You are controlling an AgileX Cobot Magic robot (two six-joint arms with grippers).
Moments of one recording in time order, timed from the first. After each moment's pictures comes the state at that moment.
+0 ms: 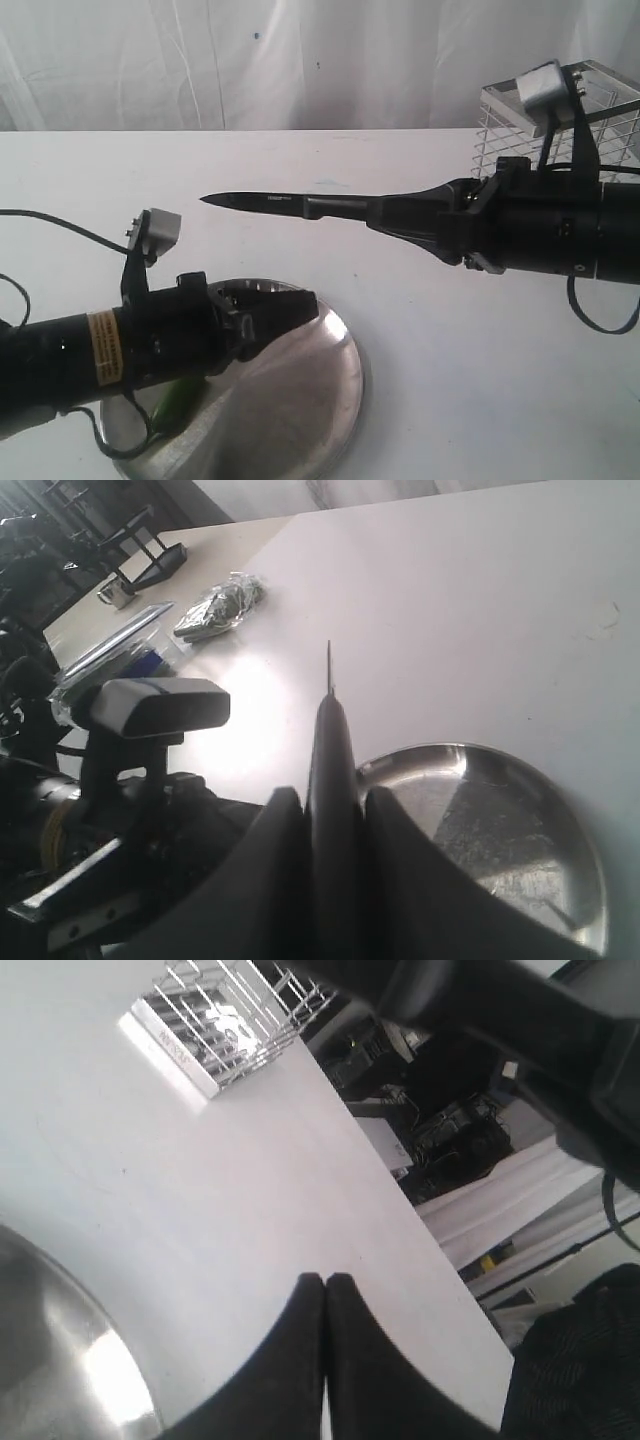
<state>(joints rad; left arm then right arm) -0.53 1.58 -0.44 0.60 -0.98 -1.10 0.19 1.29 -0.62 1.73 0.90 -1.58</state>
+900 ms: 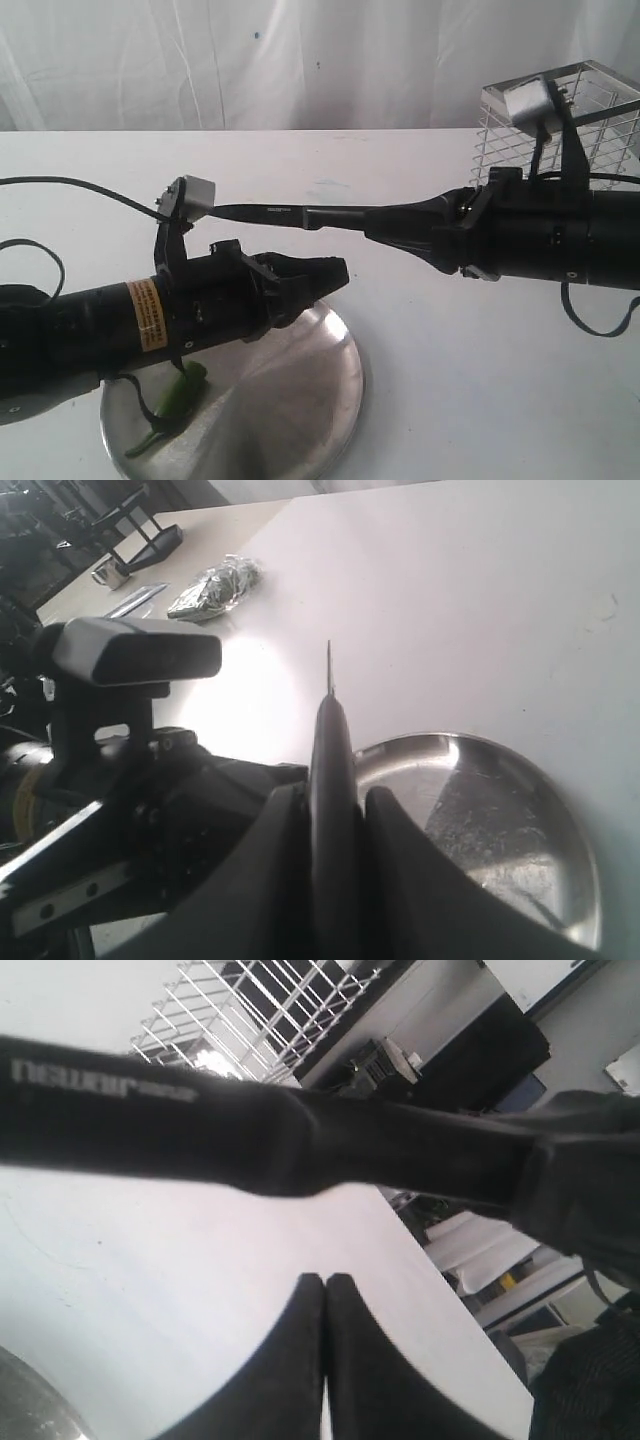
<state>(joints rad) -0.60 1.59 -0.55 0.50 -0.88 -1.04 0.19 1.33 -0.62 1.73 0.91 -1.64</state>
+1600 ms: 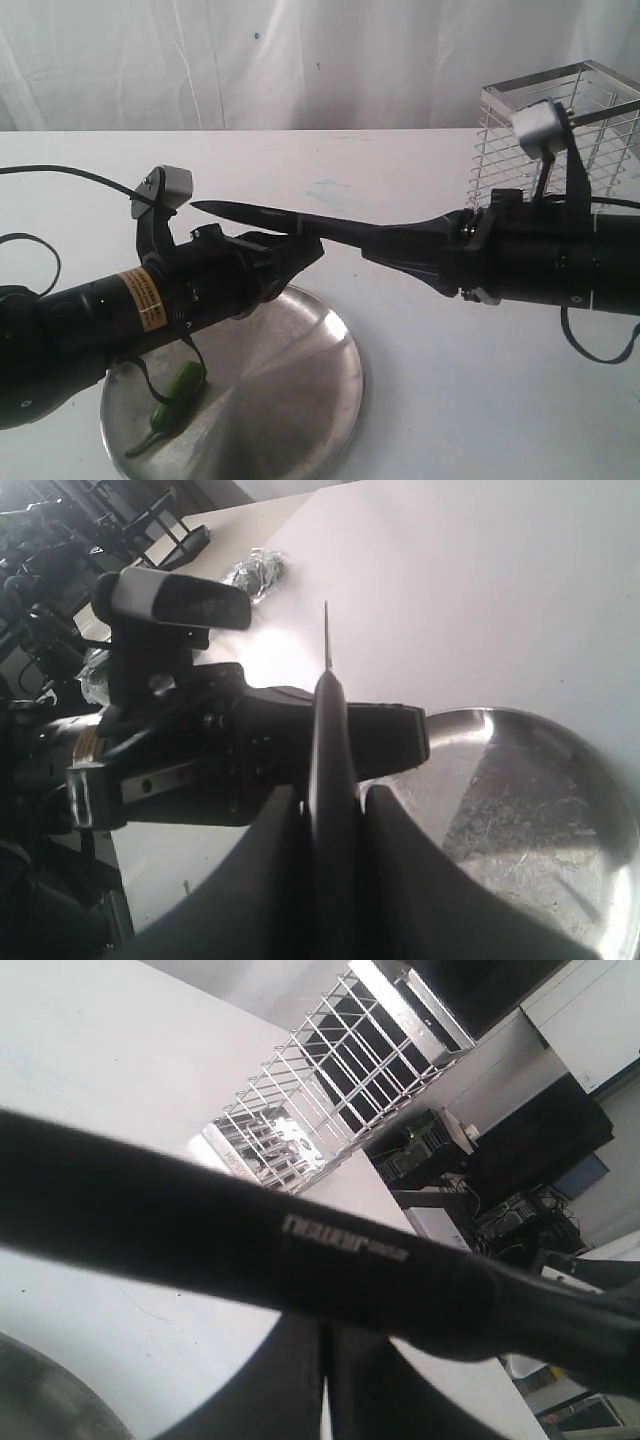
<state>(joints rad) -0.60 1.59 -0.55 0.29 -0.85 -0.95 0.19 1.33 -0.56 1.74 0.96 -1.64</state>
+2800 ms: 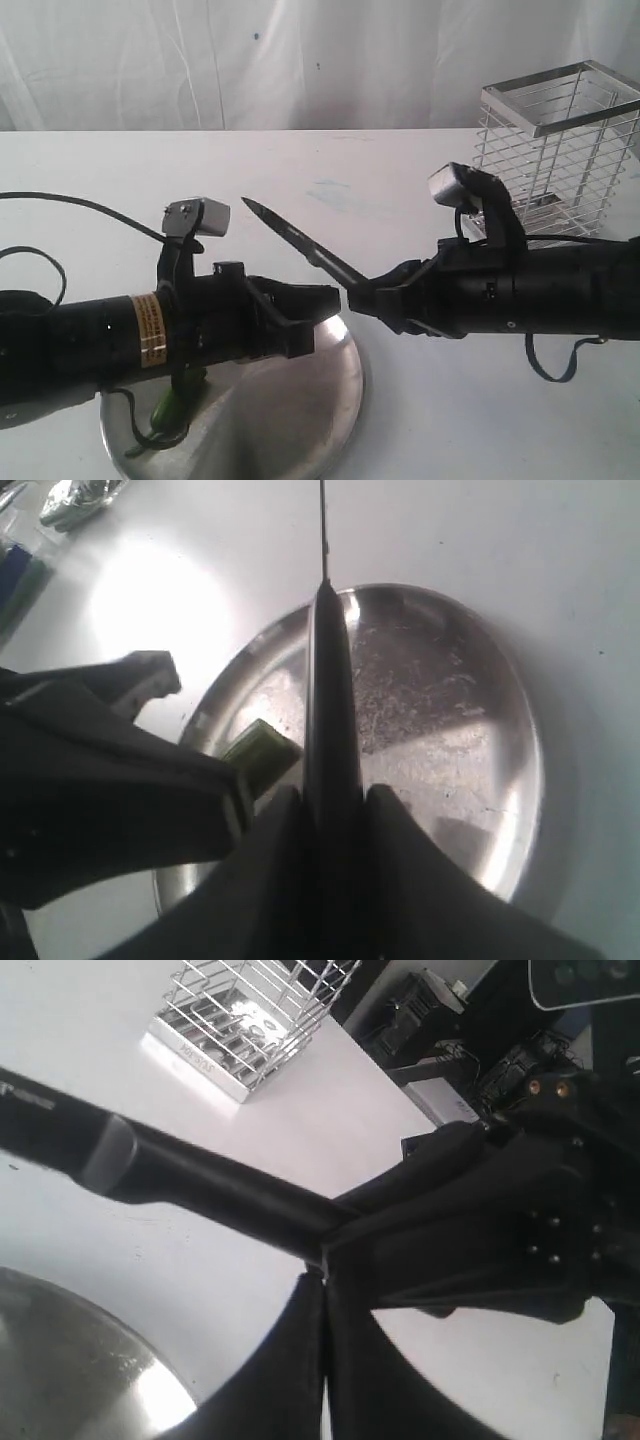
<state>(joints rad) -0.61 1.60 -0.54 0.56 -0.79 -0.92 0.32 1.49 -0.59 1.74 0.70 -1.60</state>
